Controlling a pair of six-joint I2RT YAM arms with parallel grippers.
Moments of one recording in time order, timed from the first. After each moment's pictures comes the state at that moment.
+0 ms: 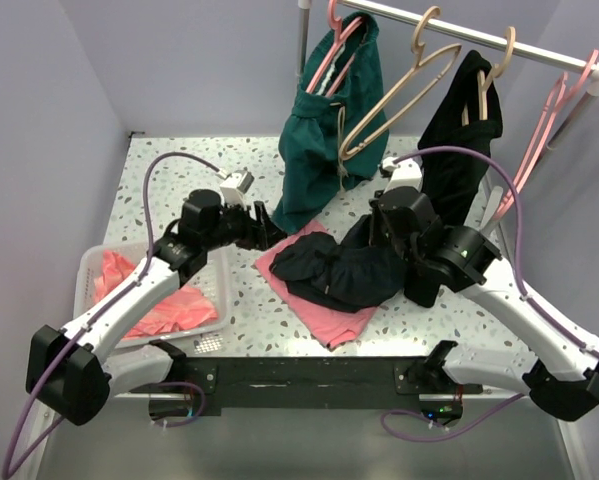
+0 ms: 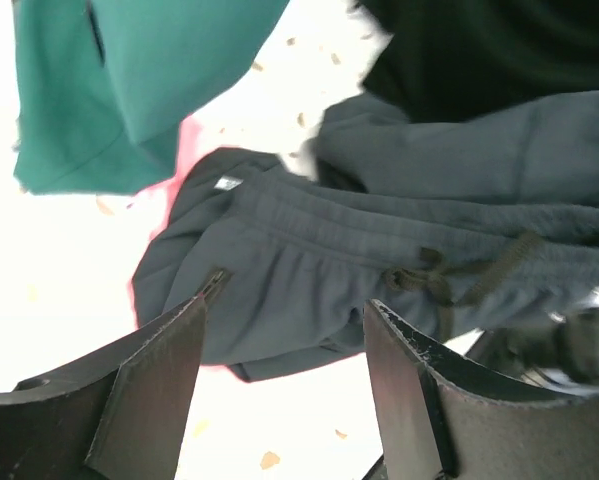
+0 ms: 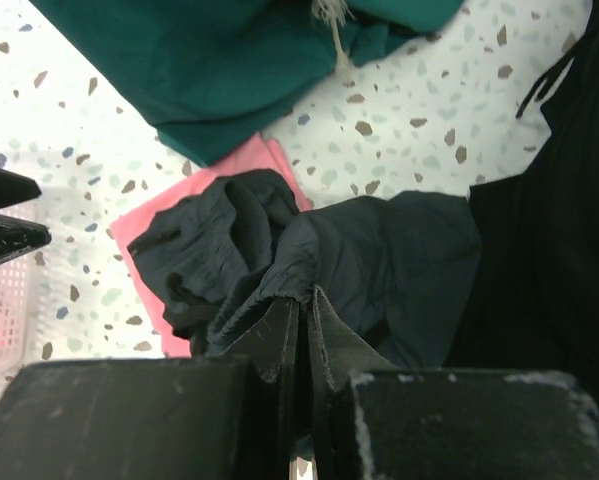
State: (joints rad) left arm -0.46 1.14 0.83 -0.11 0.38 -0.45; right arm 0.83 1.10 1.33 -0.83 0.54 0.44
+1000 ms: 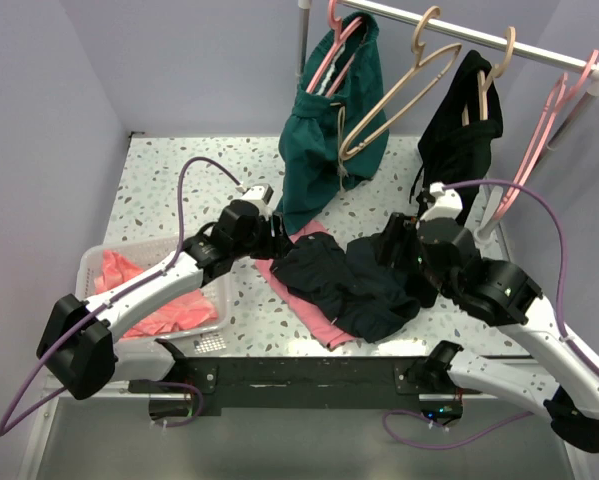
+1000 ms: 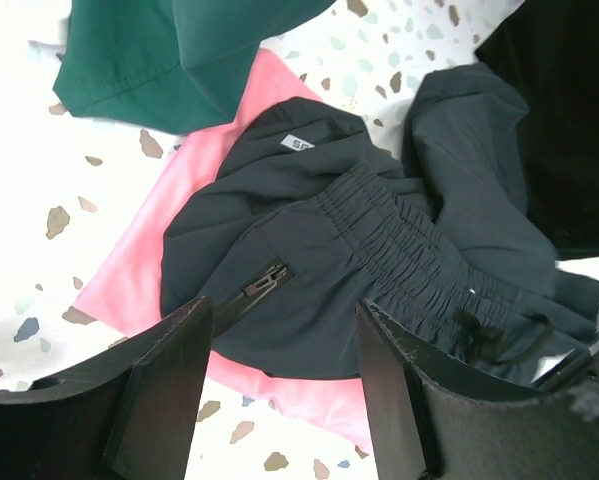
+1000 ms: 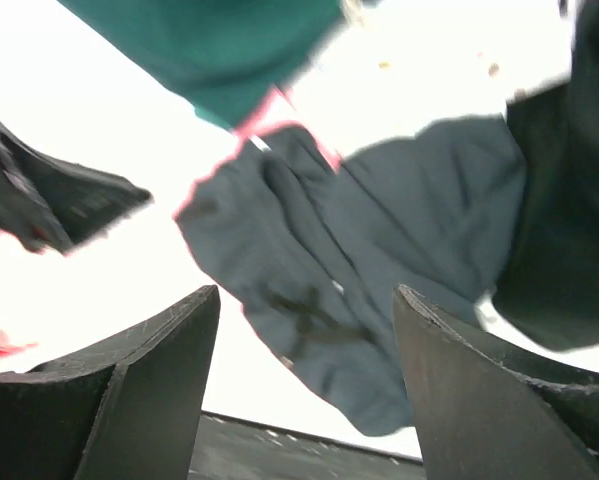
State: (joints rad) left arm -0.66 1.28 0.87 -0.21 -0.01 -0.56; right arm 0.83 0.84 1.16 -0.90 0.48 0.67
